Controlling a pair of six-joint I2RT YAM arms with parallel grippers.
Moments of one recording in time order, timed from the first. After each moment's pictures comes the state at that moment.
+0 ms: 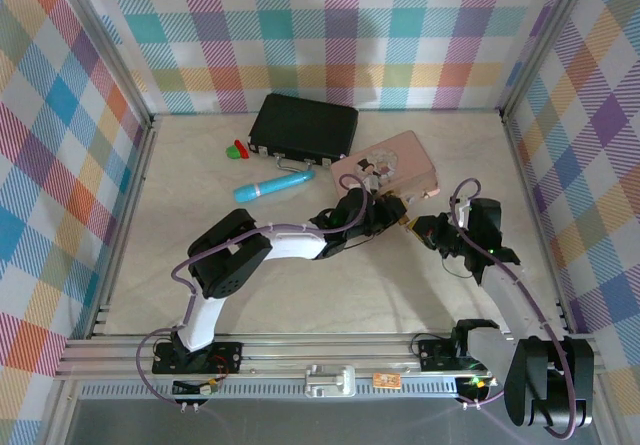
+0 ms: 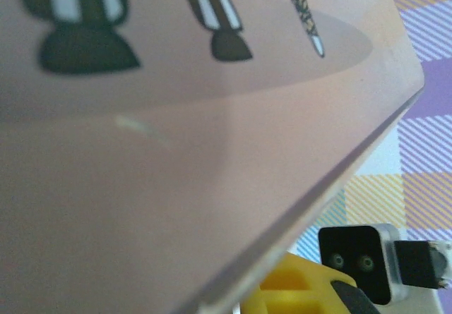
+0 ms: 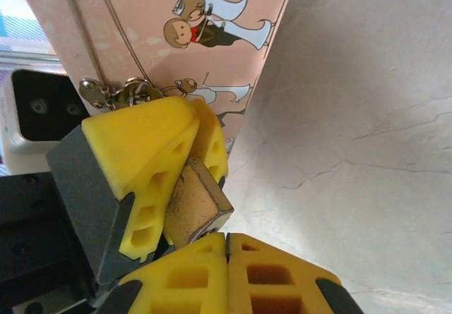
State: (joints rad) left arm -0.95 2.06 1.25 0.52 0.11 -1.28; right arm 0.01 0.98 0.47 -0.18 -0.71 0.82
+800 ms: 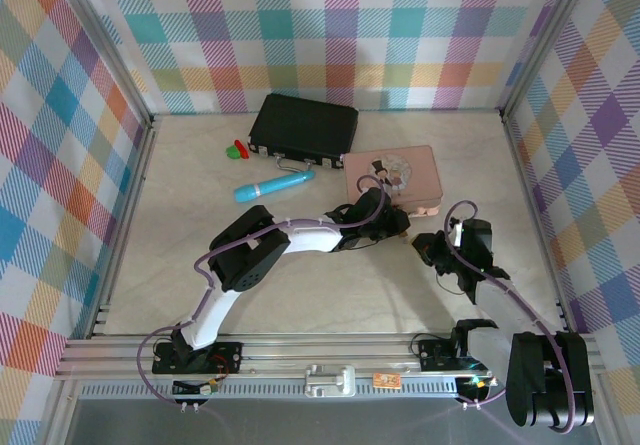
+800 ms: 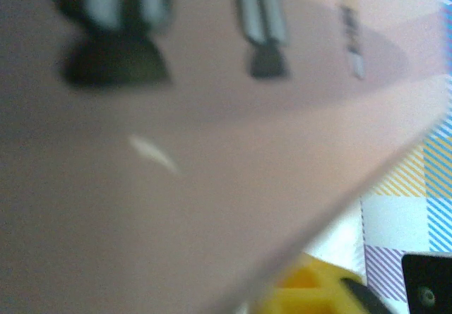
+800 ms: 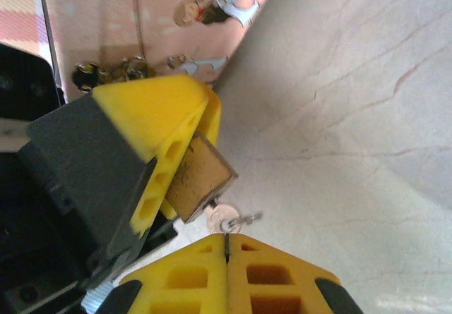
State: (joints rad) left arm -0.94 2.20 1.44 0.22 0.13 -1.09; right arm 0.02 0.98 0.26 0.03 -0.57 0.95
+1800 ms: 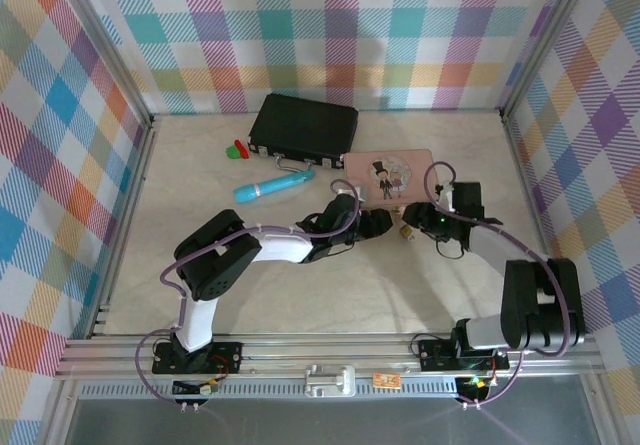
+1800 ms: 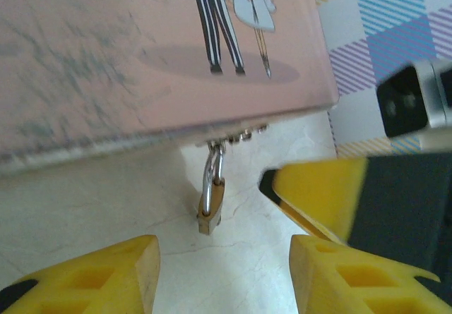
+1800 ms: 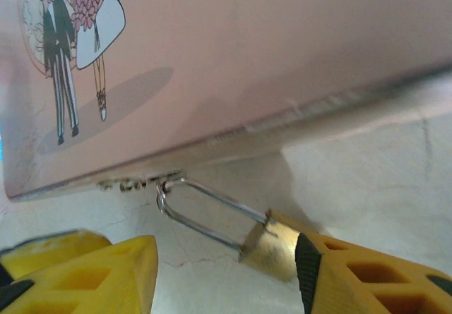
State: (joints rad) left arm -0.92 1.98 1.08 0.45 0.10 -1.00; right arm 0.06 1.40 0.65 -0.15 -0.51 0.49
